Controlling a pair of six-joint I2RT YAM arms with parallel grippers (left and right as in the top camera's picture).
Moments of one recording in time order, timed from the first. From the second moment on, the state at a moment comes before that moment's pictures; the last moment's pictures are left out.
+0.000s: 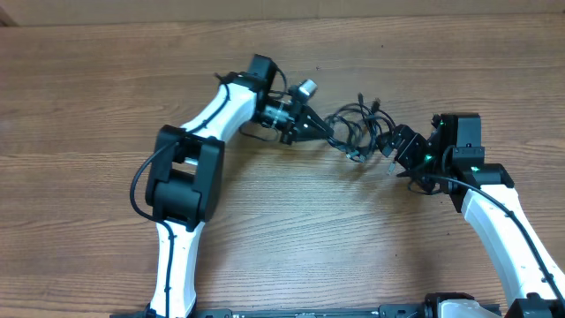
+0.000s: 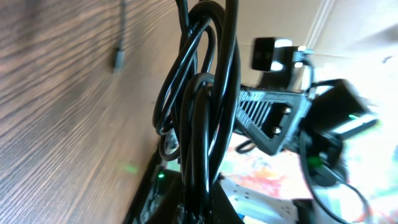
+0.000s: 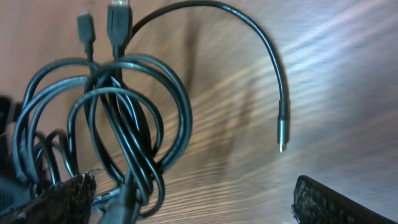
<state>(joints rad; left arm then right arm) -0.33 2.33 1.75 -0.84 1.42 -0.29 0.01 1.34 0.83 -0.47 -0.34 0.70</state>
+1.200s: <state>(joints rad) -0.23 2.33 1.75 -0.84 1.53 -0.59 0.10 1.34 0.83 -0.23 -0.56 0.20</state>
